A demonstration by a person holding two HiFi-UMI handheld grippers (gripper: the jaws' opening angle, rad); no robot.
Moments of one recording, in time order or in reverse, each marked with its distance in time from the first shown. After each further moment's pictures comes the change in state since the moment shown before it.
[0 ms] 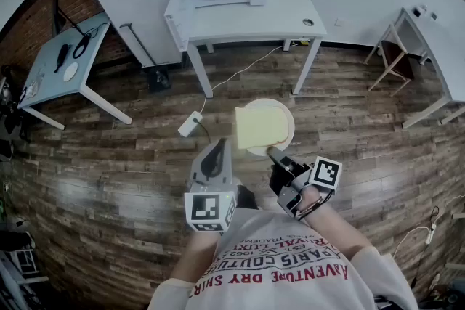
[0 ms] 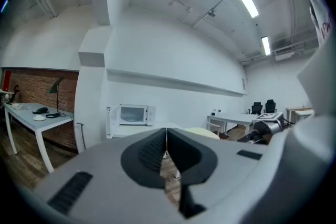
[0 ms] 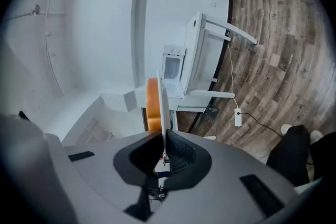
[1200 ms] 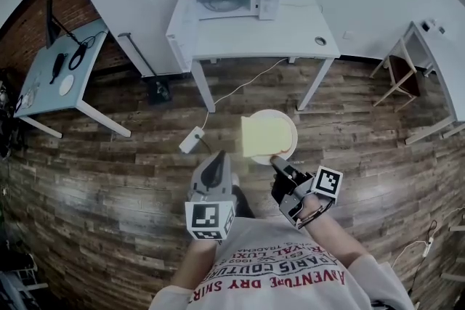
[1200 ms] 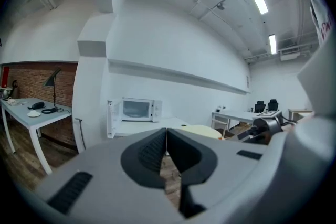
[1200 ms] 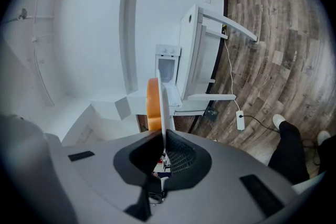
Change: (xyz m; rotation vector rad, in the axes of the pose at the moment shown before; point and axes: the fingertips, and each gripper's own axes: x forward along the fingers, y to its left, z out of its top) left arm 0.095 0.075 -0.016 -0.027 0.059 0.005; right arm 0.097 -0.017 0.068 0.064 -0.021 -0.030
